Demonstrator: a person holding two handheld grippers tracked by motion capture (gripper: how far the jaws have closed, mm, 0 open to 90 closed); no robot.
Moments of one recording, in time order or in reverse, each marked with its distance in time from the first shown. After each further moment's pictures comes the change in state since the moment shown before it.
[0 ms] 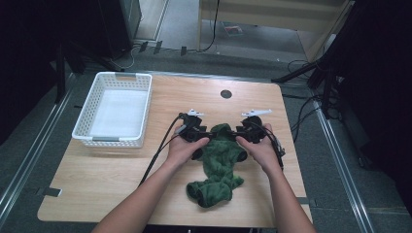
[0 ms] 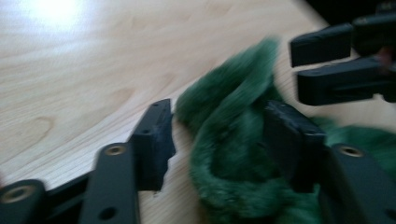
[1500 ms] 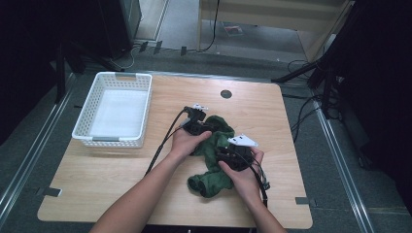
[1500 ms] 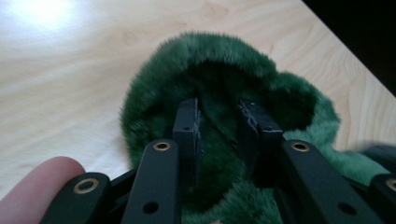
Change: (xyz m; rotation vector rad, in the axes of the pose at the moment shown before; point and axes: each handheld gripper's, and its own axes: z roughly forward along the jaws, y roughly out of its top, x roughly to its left) left arm 0.006 0.019 0.015 0.029 -0.081 0.011; right arm 0.084 -0.058 -0.006 -0.183 -0.207 0.034
